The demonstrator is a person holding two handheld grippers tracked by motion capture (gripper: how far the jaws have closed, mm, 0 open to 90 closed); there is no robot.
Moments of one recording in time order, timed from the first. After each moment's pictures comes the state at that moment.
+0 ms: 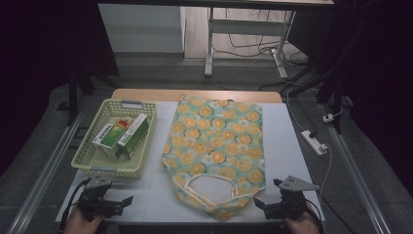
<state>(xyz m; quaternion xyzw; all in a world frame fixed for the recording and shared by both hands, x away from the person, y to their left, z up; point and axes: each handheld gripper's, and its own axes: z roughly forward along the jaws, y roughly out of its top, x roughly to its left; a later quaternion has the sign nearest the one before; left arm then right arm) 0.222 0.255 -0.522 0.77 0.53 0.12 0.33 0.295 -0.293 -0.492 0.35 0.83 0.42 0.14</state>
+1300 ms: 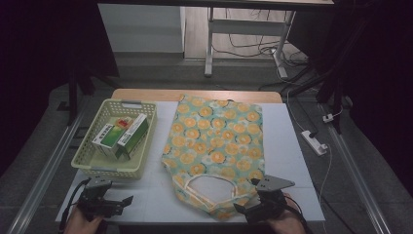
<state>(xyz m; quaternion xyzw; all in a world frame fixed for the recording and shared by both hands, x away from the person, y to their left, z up) 0.222 0.255 -0.522 0.77 0.53 0.12 0.33 0.289 -0.236 -0.480 0.26 0.87 0.41 0.10</state>
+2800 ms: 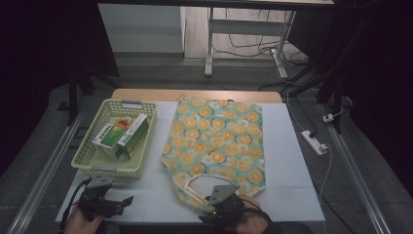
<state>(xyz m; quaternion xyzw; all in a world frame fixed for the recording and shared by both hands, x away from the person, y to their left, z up) 0.223 0.254 -0.522 0.78 0.53 0.12 0.33 0.273 -0.136 -0.502 0.11 0.93 0.35 0.03</state>
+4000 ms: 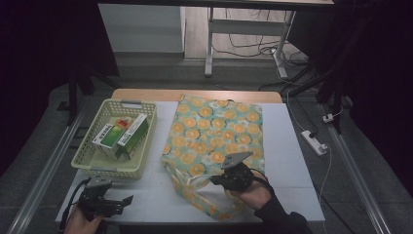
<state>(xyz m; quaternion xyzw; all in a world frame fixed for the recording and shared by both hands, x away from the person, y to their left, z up) 0.223 0.255 -0.522 0.77 0.53 0.11 0.33 0.349 -0.153 -0.475 0.16 0.91 0.37 0.02</state>
